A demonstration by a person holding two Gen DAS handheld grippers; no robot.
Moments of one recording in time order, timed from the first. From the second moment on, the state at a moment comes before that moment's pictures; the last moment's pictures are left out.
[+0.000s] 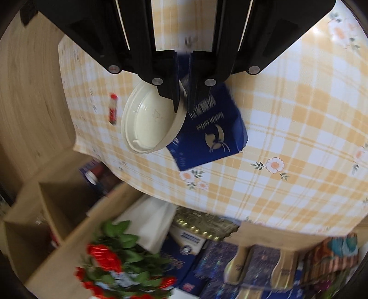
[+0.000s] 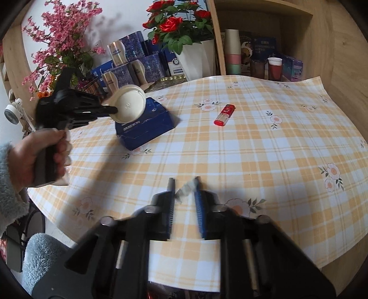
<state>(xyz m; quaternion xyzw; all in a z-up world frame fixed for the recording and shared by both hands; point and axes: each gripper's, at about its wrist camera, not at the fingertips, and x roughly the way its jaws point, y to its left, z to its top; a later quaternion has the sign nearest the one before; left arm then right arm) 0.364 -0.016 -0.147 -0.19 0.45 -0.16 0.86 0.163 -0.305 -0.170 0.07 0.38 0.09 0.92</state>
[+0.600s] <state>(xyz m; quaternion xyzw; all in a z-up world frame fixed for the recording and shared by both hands) 0.168 0.012 -0.119 -0.07 0.45 -0.27 0.85 0.114 -0.300 -0.140 0.09 0.36 0.11 0.92</state>
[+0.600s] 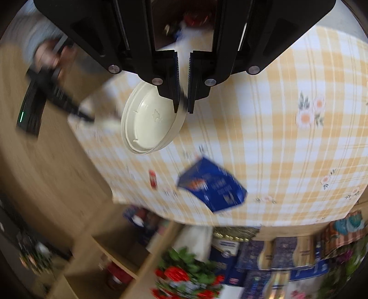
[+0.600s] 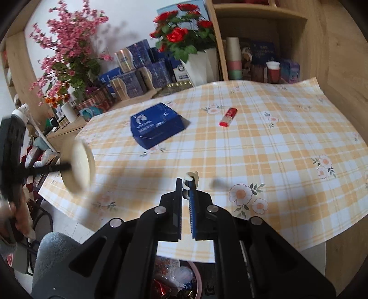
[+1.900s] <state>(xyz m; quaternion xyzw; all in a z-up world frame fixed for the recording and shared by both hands) 0.045 0.008 -0.171 0.00 0.39 -0.20 0.90 0.007 -0.262 -0.172 0.11 0.43 0.21 0.87</state>
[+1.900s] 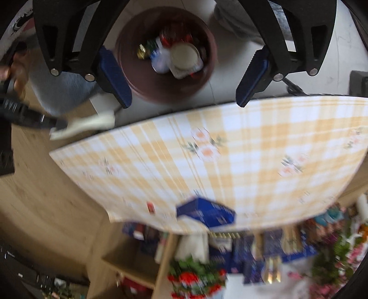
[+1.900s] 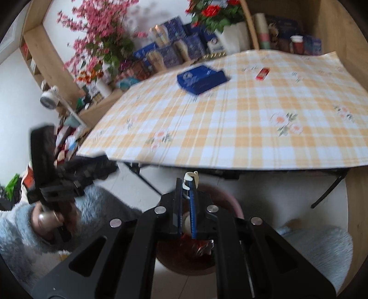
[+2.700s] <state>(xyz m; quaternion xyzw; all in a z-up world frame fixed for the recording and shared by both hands) 0.028 0.050 -0.181 -0.05 0.34 -0.10 0.93 0.044 -0.196 -0.297 0.01 0.51 0.19 0.84</state>
